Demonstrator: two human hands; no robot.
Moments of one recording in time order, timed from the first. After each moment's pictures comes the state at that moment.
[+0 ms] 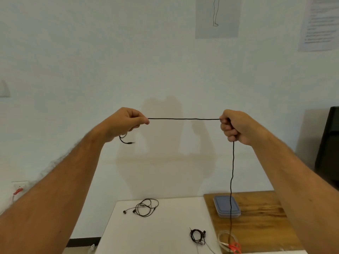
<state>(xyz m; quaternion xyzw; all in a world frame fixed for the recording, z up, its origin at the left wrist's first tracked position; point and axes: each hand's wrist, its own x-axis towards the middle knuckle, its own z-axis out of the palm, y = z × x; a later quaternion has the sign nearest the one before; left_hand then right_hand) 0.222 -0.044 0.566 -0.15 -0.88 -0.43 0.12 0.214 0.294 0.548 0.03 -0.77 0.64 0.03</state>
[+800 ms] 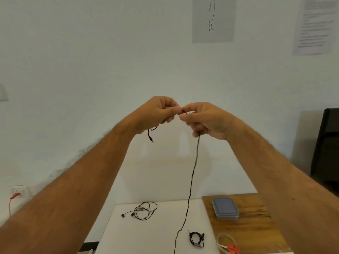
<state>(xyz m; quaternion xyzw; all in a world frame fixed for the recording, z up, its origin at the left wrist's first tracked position) 0.238 0.038 0.596 -0.30 -0.85 -0.42 0.11 0.243 0.232 0.580 0.26 -0.78 0.57 -0.02</state>
